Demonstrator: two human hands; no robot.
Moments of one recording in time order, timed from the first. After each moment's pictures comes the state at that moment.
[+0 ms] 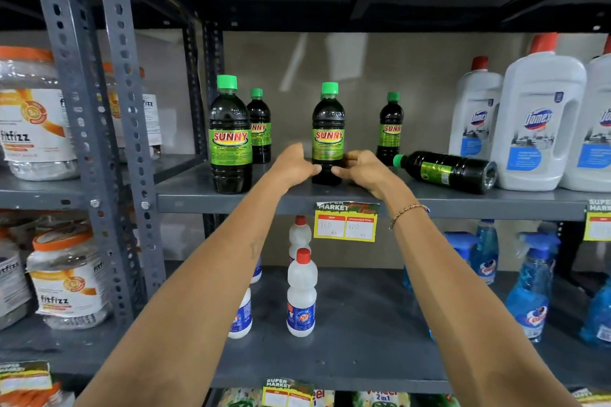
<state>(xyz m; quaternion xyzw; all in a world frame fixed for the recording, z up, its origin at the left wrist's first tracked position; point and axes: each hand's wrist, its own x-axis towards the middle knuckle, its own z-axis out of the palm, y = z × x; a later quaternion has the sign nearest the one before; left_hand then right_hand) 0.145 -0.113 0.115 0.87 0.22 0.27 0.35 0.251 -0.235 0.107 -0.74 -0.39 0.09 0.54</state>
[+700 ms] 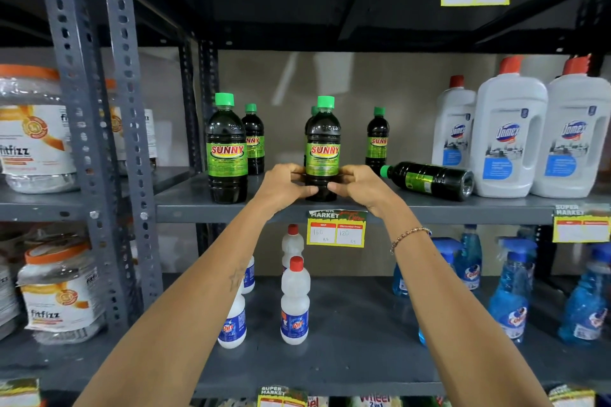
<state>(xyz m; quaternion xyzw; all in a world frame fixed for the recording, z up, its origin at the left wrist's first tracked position) 0.117 -0.121 0.097 0.85 0.13 0.33 0.40 0.231 -0.261 0.100 -0.72 -0.41 0.09 0.56</state>
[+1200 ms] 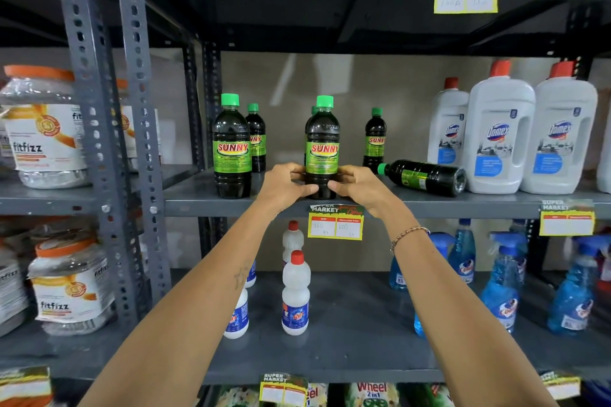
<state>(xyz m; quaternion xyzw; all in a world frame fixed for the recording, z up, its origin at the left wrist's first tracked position) 0.101 -0.135 0.093 0.84 0.14 0.36 0.39 0.209 -0.274 0.096 -0.70 -0.42 0.08 0.57</state>
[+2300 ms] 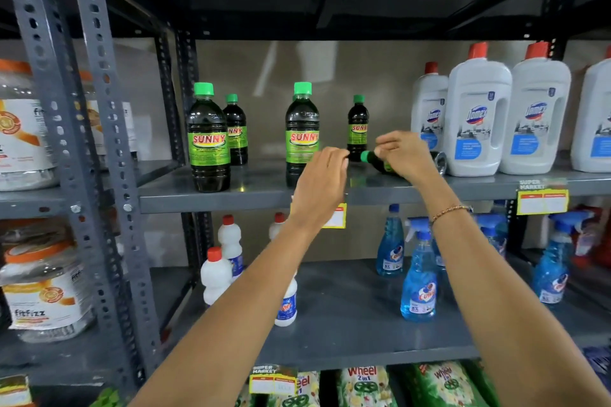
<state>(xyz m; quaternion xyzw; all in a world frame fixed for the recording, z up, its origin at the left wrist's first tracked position) 0.141 -0.217 0.066 0.82 -0.04 0.57 0.04 0.247 -0.351 0.123 -0.78 -0.31 -0.19 0.51</state>
